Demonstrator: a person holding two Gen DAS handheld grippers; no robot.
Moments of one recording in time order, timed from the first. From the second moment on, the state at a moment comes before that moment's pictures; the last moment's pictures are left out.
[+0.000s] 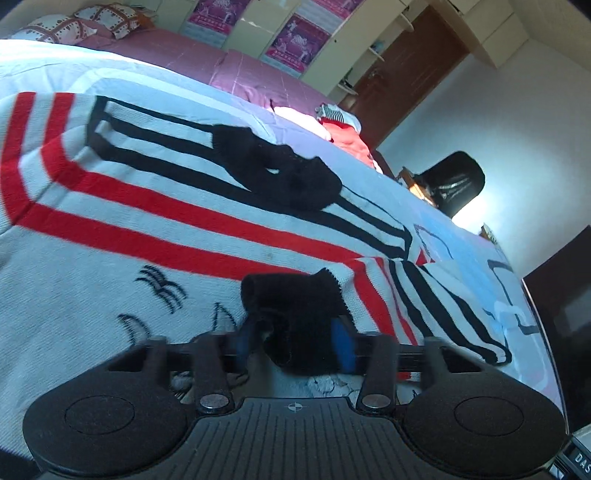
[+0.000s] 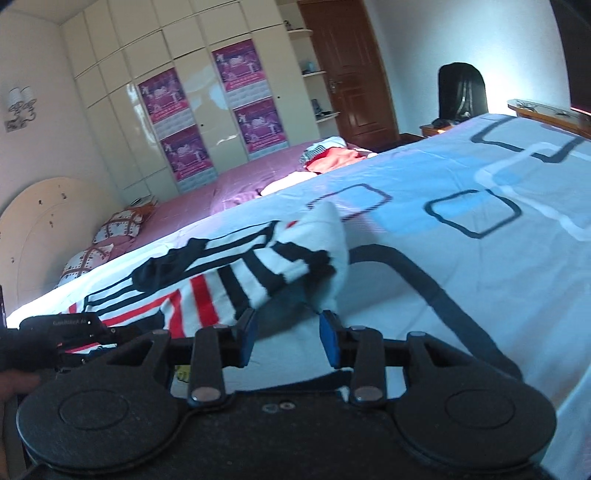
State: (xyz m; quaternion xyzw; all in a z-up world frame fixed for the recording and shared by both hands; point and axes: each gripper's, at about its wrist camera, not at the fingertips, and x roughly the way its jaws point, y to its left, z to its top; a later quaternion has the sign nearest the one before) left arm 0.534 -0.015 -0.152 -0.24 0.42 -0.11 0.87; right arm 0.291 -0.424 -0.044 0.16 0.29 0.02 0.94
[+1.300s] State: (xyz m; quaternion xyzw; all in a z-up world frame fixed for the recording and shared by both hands) left arm 0.523 -0.001 -0.115 -0.06 0.32 -0.05 0.94; right arm 0.457 -0.438 -0.082 0.09 0.30 0.11 0.94
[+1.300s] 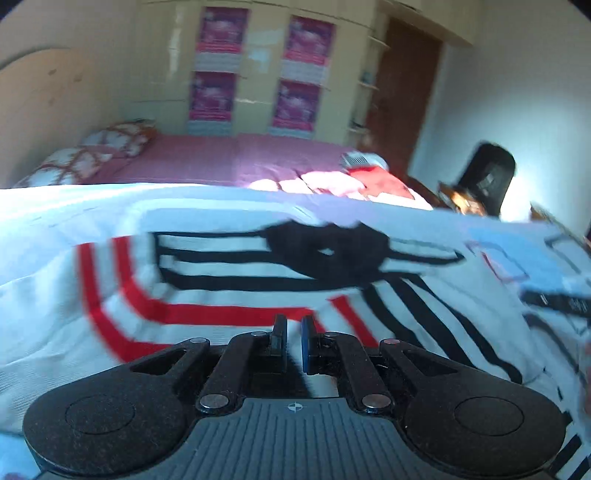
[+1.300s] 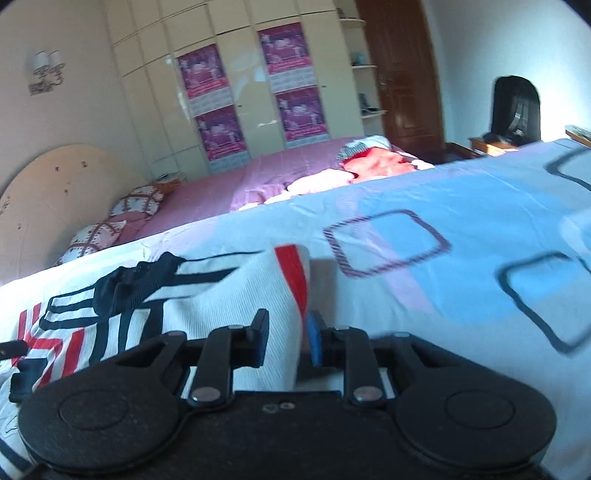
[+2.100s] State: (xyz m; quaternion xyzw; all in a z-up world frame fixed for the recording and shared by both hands) left arm 0.468 0.021 -0.128 -0.06 0.32 0.10 0.94; right arm 0.387 -0.422 -0.078 -0.01 0.31 0.17 0.94
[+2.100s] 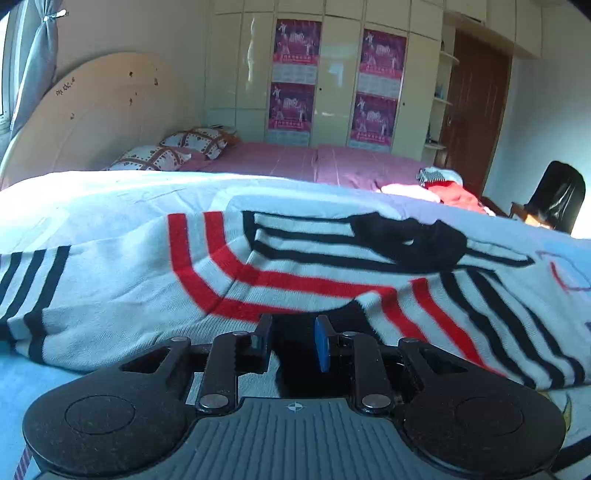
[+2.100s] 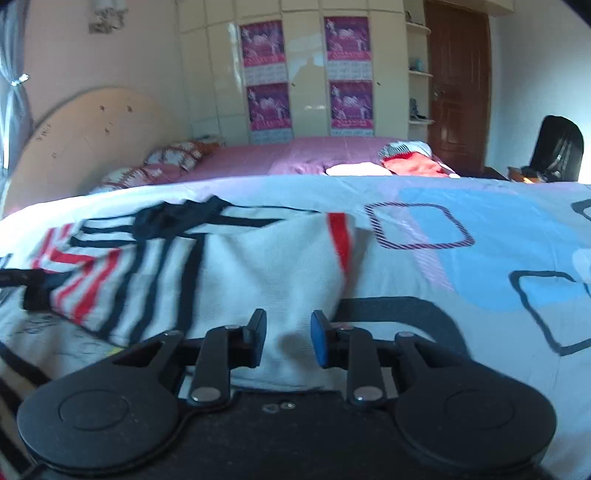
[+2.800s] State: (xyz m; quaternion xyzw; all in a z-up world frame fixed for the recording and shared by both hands) left arm 0.289 0.323 -0.153 -0.40 0.22 0.29 0.84; right arm 0.336 -0.363 -0.047 0.07 0.35 0.11 0.93
